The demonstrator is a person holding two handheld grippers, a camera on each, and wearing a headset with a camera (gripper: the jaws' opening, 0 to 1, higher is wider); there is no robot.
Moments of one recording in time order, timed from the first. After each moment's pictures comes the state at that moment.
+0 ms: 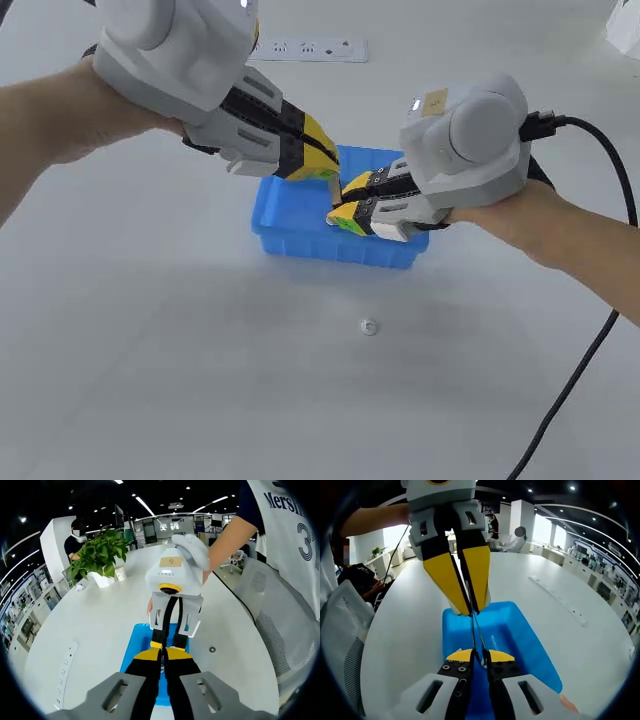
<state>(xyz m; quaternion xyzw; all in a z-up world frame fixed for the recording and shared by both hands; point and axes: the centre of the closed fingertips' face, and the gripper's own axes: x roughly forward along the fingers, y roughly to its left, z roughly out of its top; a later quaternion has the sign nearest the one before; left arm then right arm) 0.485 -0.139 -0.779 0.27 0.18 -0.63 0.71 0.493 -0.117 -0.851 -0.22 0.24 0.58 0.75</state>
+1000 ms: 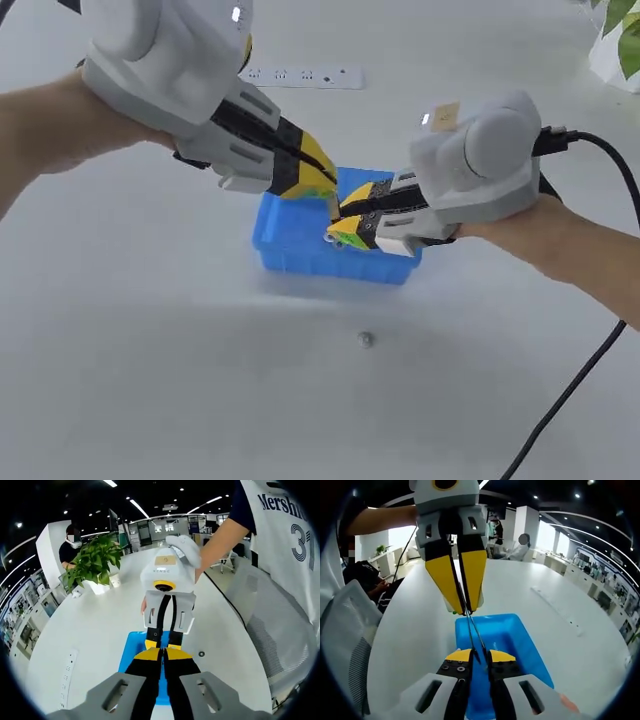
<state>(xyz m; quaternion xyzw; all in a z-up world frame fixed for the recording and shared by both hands) 0.461 -0.140 -0.750 0.27 0.17 -0.64 0.69 0.476 -0.121 -0.819 -0.23 0.21 0.59 0.74</state>
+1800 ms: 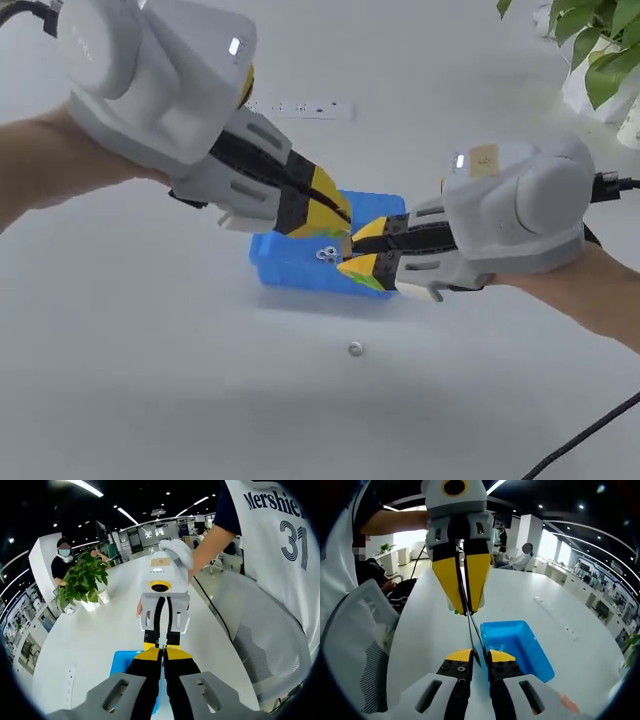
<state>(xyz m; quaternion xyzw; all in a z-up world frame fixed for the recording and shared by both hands) 0.399 -0.164 -0.717 0.29 0.13 -0.67 0.67 0.422 -0.142 -0.785 -0.23 0.18 0.60 0.74</state>
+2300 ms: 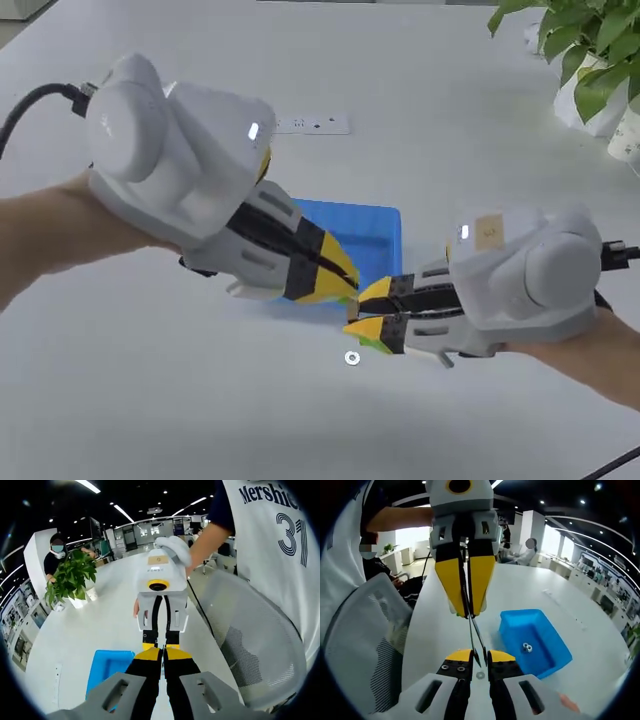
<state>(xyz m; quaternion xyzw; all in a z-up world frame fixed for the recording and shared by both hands) 0.362 -0.177 -0.741 0.28 0.15 -0.69 0.65 0.380 -0.151 -0.809 -0.22 0.21 0.61 0.73</state>
